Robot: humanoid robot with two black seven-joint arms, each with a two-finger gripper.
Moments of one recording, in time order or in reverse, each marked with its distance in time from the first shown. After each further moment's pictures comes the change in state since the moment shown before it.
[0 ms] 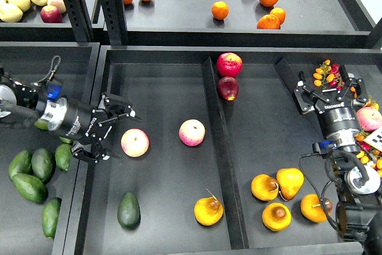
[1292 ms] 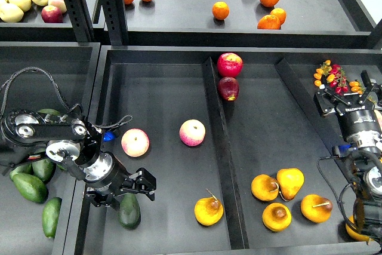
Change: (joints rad) left arm 0.070 -0.295 0.194 0.160 0.416 0.000 0.000; right arm 0.026 -0.042 -0.002 -0.063 0.021 0.004 0.003
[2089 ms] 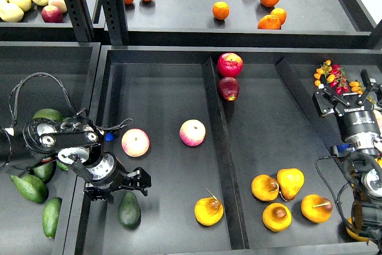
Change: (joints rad) left arm 0.053 -0.088 0.019 0.189 0.081 0.000 0.000; right arm -0.016 0.004 0.000 0.008 0.001 0.050 0.002
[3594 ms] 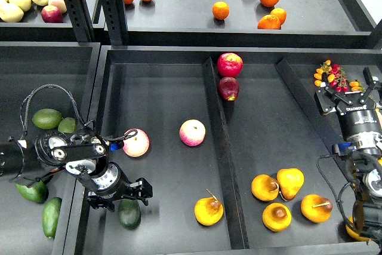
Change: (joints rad) left arm 0.053 -0.086 -0.001 0.089 0.005 0.000 0.000; right arm -0.001 -0.005 0.002 0.027 0.000 0.006 0.002
